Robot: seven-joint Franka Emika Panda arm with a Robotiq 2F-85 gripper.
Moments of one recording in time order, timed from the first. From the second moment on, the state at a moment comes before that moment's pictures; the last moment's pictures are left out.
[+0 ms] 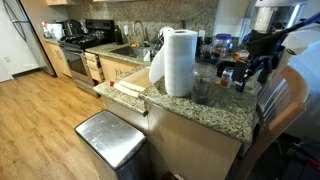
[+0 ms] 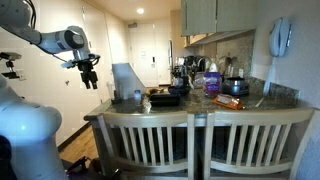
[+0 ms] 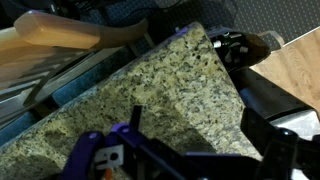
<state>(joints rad) 0.05 -0.47 0.34 -2.38 0.07 1.92 0.56</state>
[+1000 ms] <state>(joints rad) -0.09 -0.34 0.28 -2.08 -0.31 2.10 0.86</state>
